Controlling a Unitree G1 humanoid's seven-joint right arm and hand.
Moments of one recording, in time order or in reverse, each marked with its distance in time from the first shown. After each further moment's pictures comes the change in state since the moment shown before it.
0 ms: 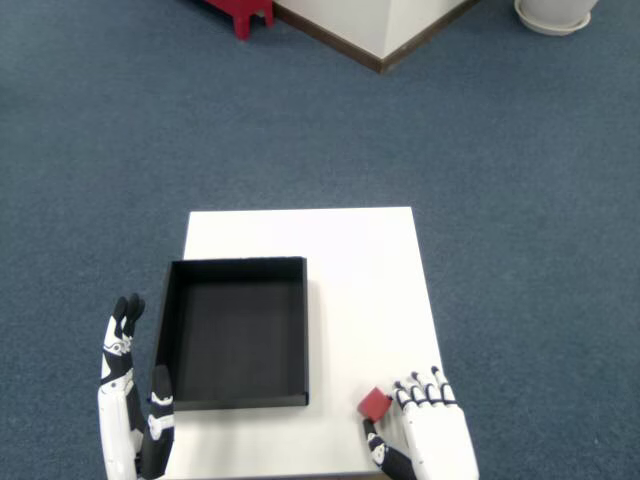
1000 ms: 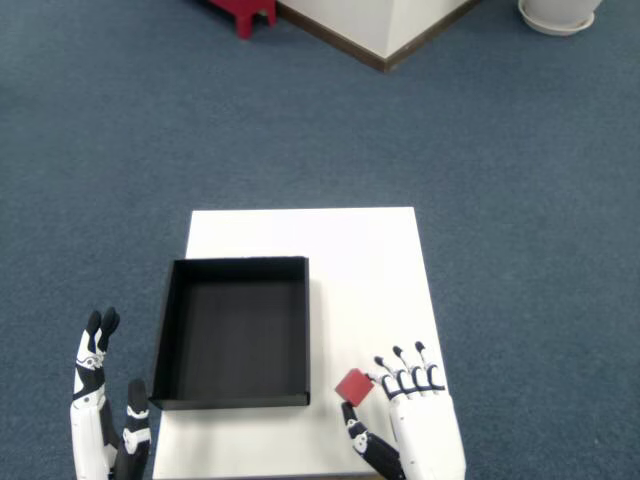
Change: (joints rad) arm -0.023 0.001 0.044 -0.072 -0.076 -0.093 -0.284
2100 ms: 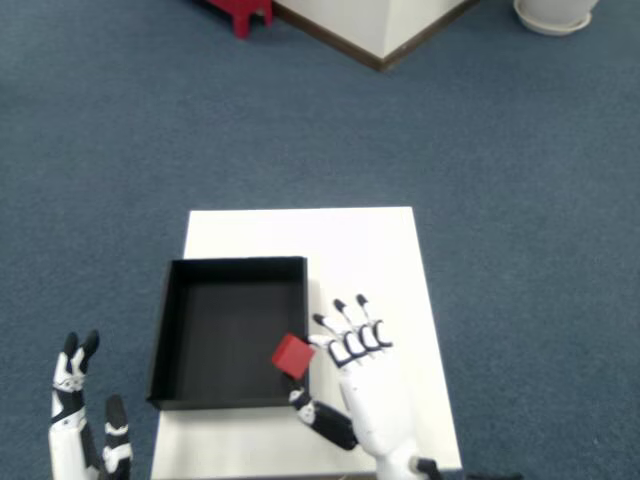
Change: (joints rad) arm -0.119 -0.024 -0.073 -0.332 -0.222 0.070 -0.027
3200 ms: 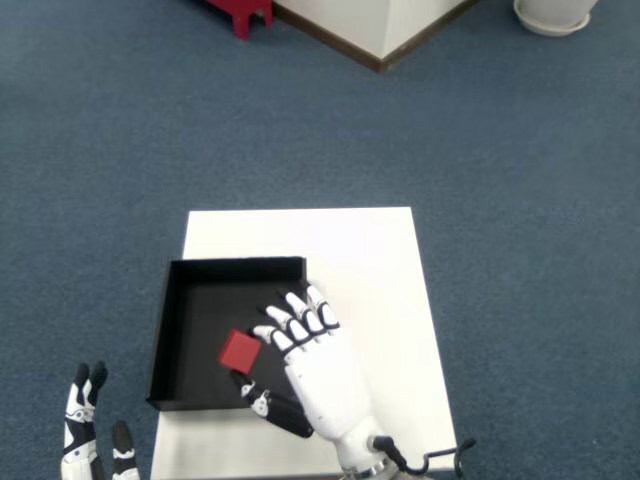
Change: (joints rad) arm -0.107 0.012 0.127 -0.205 0.099 0.227 0.149
